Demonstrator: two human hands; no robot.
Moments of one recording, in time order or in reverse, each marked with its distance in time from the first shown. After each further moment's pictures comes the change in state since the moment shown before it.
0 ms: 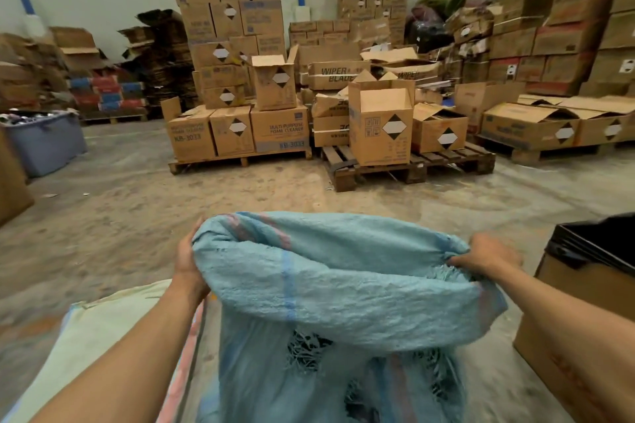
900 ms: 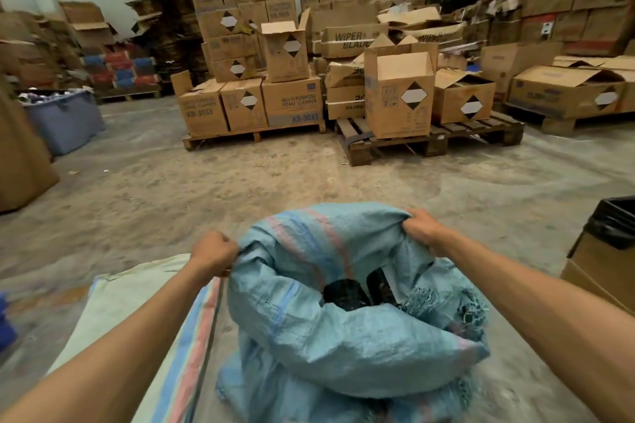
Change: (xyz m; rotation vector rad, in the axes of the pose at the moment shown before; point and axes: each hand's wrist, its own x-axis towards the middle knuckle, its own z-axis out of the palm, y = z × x) left_hand 0.012 -0.017 -0.028 1.403 0.640 -0.350; right_hand -0.016 -0.113 0.050 0.719 -0.381 -0.317
